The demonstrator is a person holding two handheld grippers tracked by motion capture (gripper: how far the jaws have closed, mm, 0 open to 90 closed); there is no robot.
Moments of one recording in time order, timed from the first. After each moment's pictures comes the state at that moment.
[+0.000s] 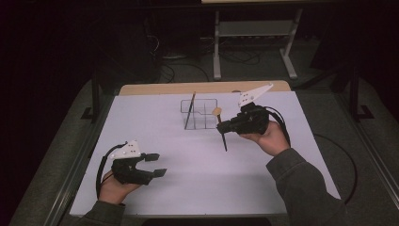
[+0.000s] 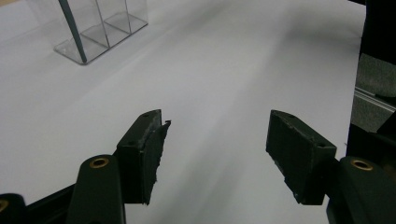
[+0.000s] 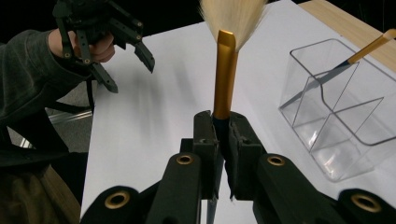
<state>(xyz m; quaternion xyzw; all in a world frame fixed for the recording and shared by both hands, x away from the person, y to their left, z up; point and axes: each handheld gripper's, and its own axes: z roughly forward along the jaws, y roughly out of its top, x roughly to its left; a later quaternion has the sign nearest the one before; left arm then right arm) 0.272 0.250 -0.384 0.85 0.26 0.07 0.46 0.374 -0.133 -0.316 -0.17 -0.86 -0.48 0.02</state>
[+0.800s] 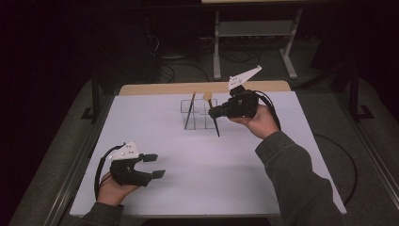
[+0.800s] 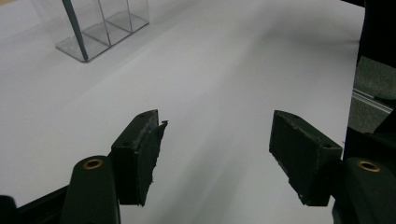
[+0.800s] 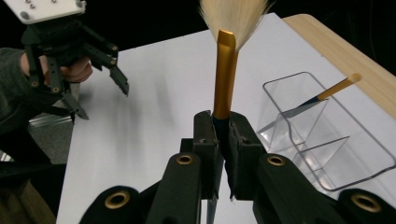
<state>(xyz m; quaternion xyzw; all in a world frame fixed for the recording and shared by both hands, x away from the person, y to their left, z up) 0.269 0.254 -0.386 0.85 0.26 0.07 0.46 0.411 -0.111 -0.294 -0.16 -0.87 -0.47 0.00</state>
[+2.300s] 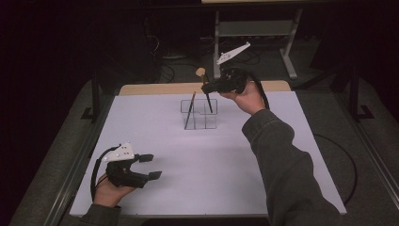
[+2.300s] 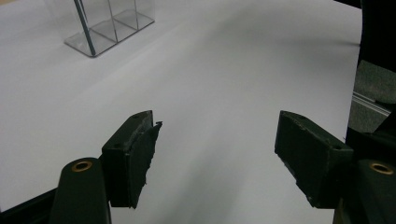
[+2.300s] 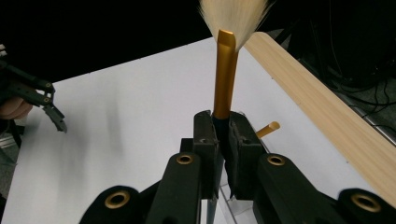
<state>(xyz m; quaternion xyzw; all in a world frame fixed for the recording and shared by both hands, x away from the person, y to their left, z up) 0.267 0.265 -0.387 0.84 0.27 0.08 0.46 0.479 -0.090 -0.274 -0.19 -0.86 -0.47 -0.04</state>
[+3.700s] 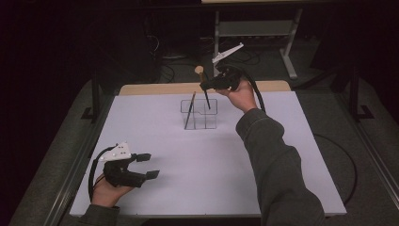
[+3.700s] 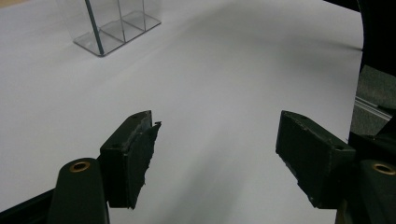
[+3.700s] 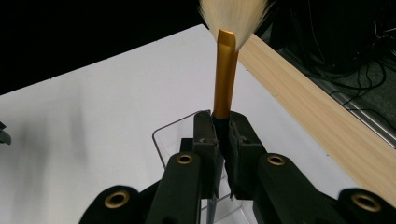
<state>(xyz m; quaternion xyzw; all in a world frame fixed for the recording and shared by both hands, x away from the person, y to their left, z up) 0.266 0.271 -0.386 0.84 0.27 0.08 0.47 0.512 -0.080 -0.297 -0.24 -0.86 -0.46 -0.04</state>
